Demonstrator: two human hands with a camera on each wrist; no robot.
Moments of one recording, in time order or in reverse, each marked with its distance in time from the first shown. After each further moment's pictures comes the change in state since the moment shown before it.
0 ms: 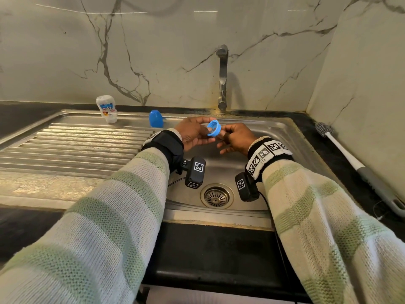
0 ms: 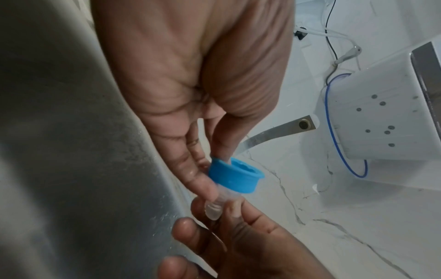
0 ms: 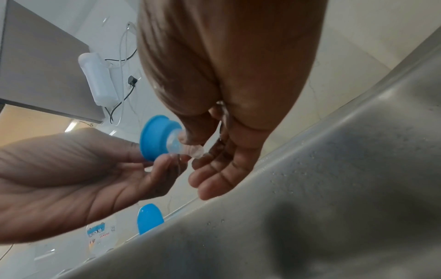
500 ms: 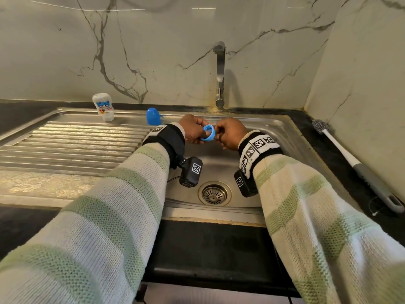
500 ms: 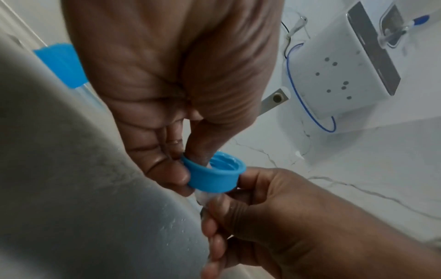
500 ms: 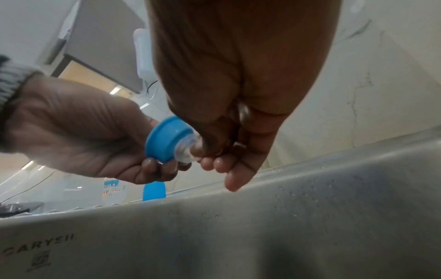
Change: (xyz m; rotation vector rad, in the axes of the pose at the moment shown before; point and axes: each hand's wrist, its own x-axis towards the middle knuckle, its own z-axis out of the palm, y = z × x) left_hand 0.004 0.003 0.004 0.450 0.103 0.002; right_hand 0.008 -0.006 0.002 -0.566 0.042 -0.187
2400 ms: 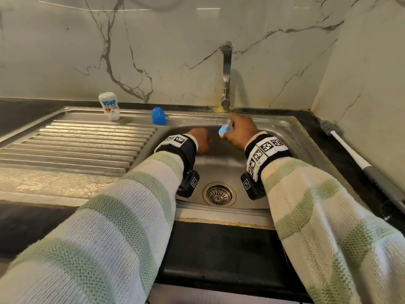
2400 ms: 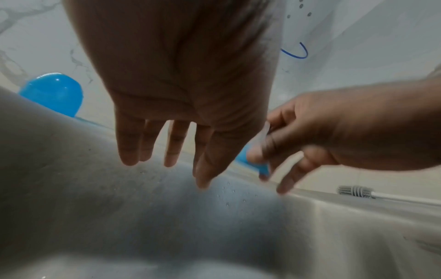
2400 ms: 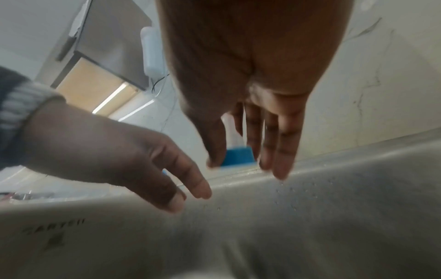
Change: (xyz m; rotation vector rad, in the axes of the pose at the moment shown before) left_hand 0.012 -0.023 0.008 0.987 0.007 0.068; right_hand 0.002 0.006 -0.005 -0.253 0.166 0.027
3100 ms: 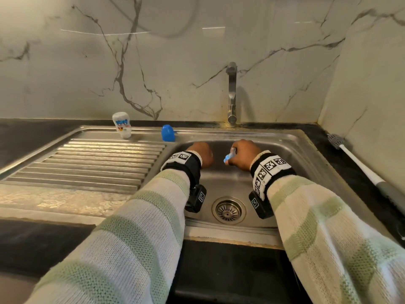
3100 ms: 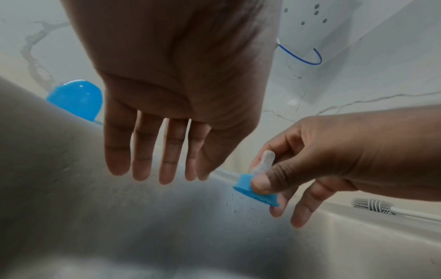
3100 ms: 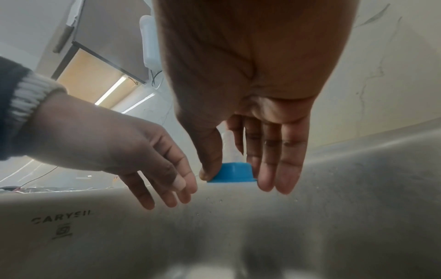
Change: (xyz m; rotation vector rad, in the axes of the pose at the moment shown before) left_hand 0.004 -0.008 0.000 0.009 0.060 -0.087; right_hand -0.006 0.002 0.008 -0.069 -0.164 0.018
